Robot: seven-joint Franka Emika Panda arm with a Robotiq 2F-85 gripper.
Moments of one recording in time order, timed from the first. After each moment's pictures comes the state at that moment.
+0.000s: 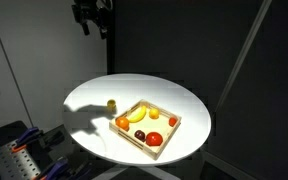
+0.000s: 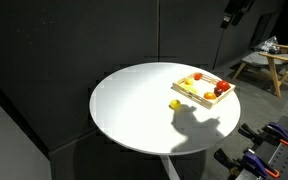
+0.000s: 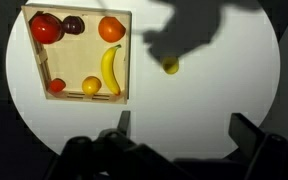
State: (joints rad) arm 0.02 -0.55 -0.05 -2.39 0.01 2.10 -0.10
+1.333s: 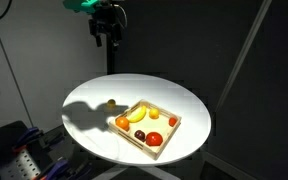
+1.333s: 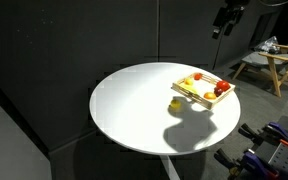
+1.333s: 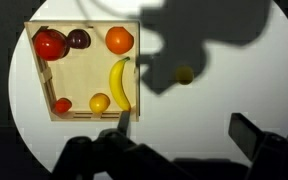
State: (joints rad) arm -0.02 -0.35 -0.07 -2.30 0.01 2.10 -0.09
